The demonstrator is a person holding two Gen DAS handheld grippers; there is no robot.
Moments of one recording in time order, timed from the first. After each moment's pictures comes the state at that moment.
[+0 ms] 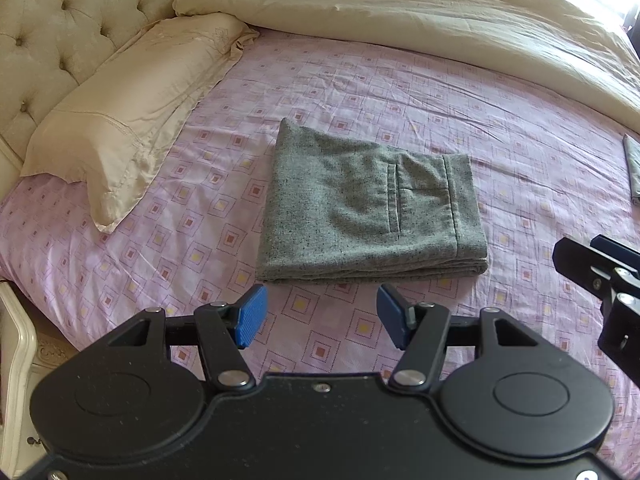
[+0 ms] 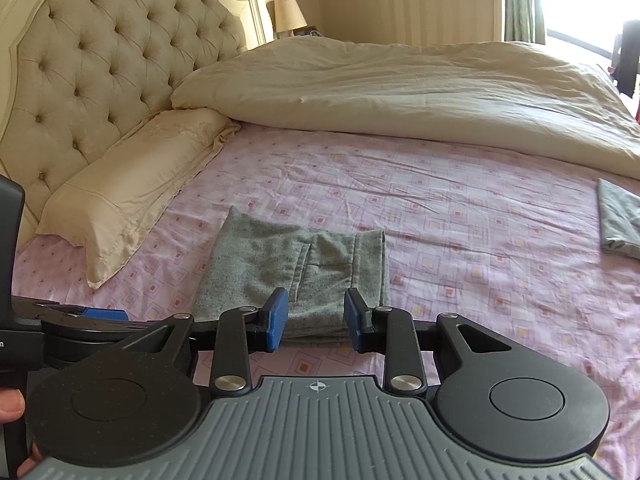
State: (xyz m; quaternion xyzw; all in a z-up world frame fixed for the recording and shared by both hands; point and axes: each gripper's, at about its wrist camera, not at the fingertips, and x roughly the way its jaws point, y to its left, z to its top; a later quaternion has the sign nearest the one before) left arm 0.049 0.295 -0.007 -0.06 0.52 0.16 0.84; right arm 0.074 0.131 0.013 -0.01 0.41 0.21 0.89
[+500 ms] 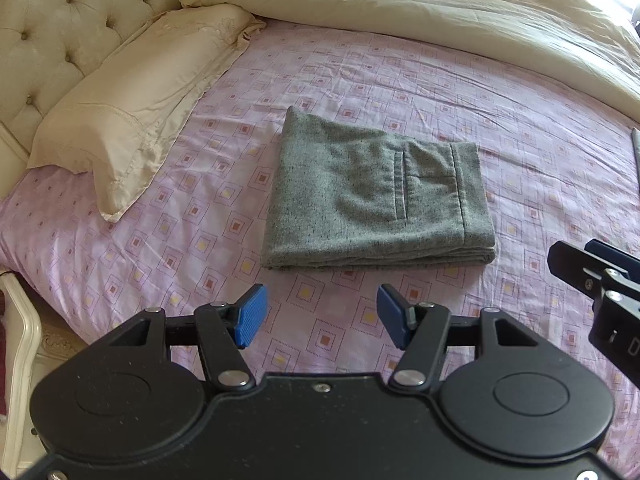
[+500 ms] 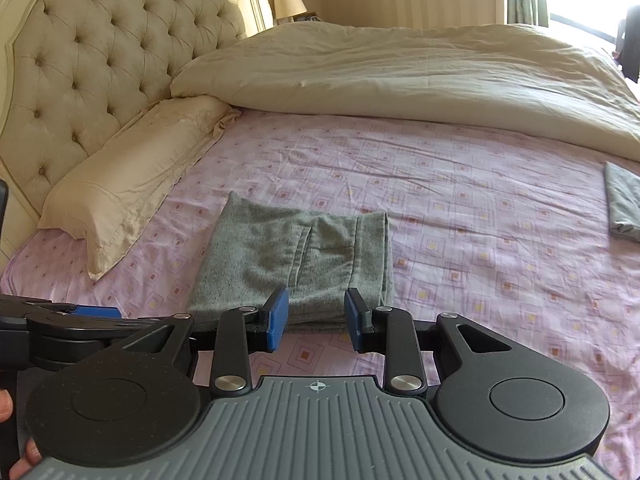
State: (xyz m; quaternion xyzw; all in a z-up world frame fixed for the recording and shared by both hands) left arm 0.042 0.291 -0.013 -0.06 0.53 0.17 0.83; right arm 0.076 0.127 -0.003 0.00 0.43 0.21 0.88
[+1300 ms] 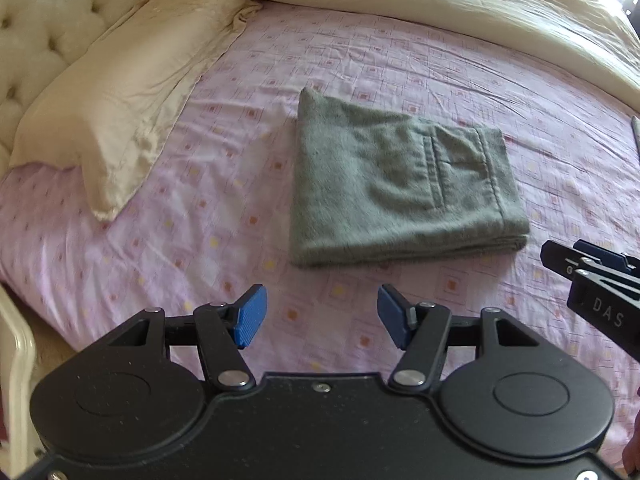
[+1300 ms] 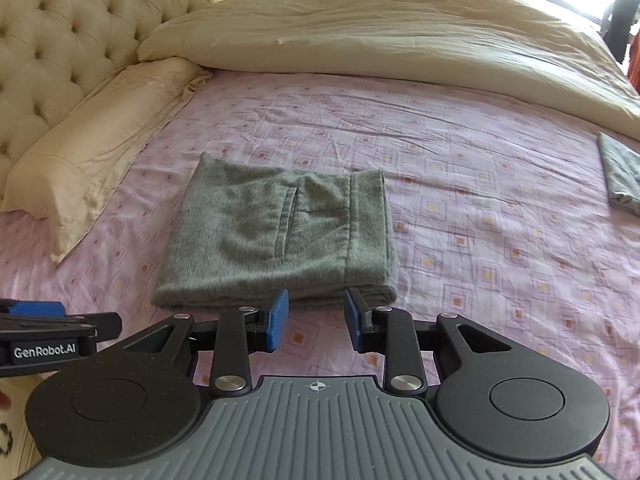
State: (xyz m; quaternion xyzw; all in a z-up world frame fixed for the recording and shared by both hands) left arm 0.049 0.360 -0.036 -0.06 0.55 0.12 0.83; right arm 0.094 0.185 -0.047 -0.02 0.47 0.15 0.87
